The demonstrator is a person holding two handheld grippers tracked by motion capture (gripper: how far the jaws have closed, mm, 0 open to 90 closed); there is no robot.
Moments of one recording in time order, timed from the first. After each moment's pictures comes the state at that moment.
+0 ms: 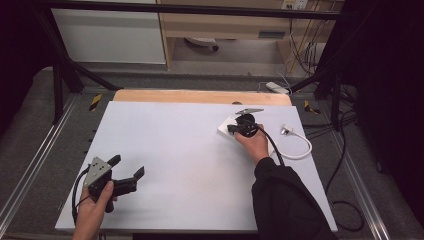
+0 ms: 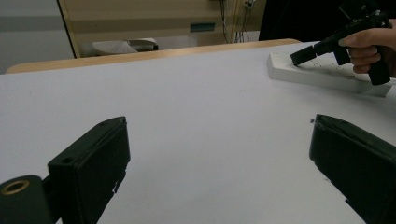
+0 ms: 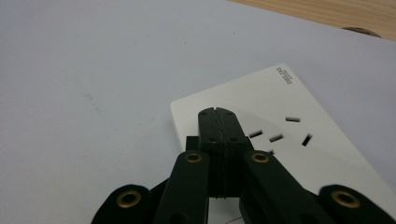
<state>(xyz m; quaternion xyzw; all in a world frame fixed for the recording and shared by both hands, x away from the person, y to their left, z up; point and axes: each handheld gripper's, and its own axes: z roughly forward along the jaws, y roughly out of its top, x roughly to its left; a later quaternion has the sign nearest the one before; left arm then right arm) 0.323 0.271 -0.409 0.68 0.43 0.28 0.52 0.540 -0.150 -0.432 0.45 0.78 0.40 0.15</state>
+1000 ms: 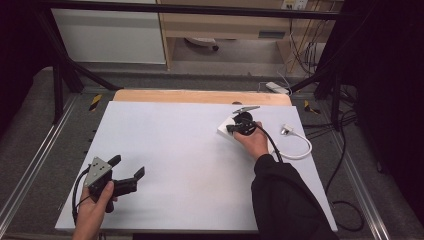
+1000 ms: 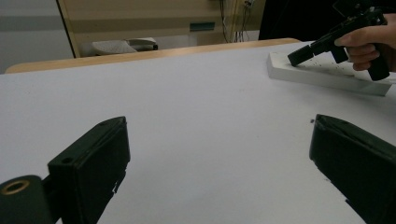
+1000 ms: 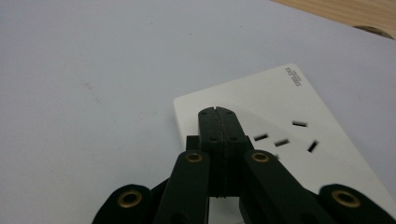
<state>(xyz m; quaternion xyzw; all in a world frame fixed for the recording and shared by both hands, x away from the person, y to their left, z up) 0.323 0.271 -0.409 0.68 0.43 0.28 0.52 0.546 -0.143 -0.429 0.44 0.80 0.38 0.15</state>
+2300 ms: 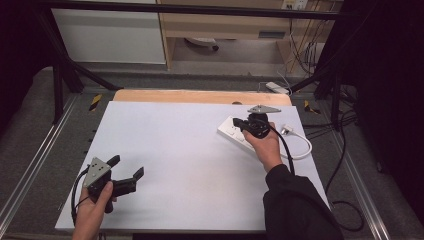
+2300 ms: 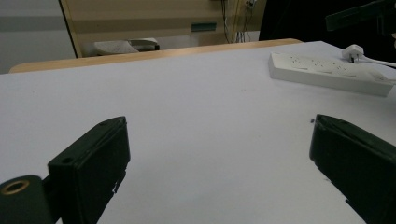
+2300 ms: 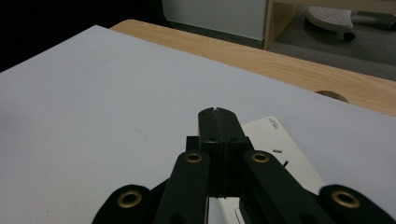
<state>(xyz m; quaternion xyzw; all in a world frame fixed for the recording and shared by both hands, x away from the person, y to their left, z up) 0.322 0.273 -0.409 0.68 0.43 0.28 0.52 0.498 -0.173 -0.381 0.41 0.75 0.49 0.18</state>
